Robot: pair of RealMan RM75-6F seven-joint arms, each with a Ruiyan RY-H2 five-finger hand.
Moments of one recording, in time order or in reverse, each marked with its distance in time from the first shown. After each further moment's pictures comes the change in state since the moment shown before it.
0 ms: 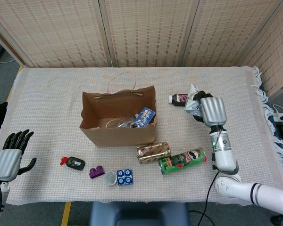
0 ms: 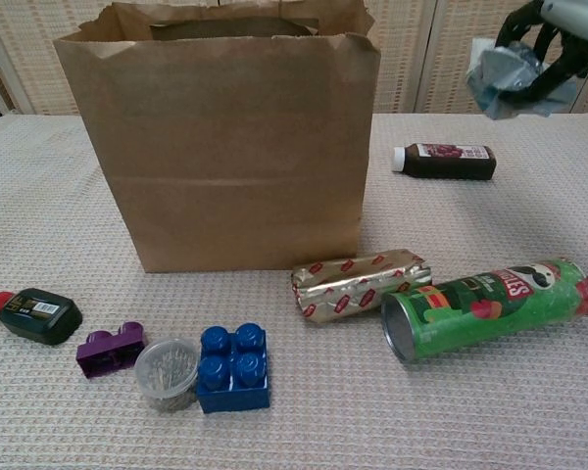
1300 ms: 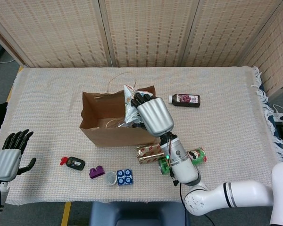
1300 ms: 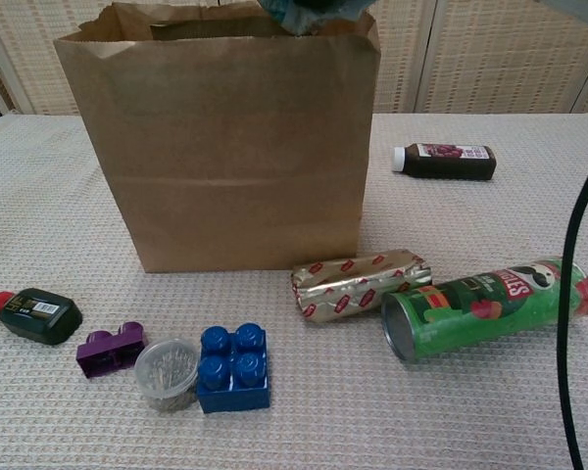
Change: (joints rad) left arm -0.001 0.005 0.001 0.003 0.004 -0.004 -0.020; right arm 0.302 -0.092 0.083 -0.363 0.027 0.099 -0.410
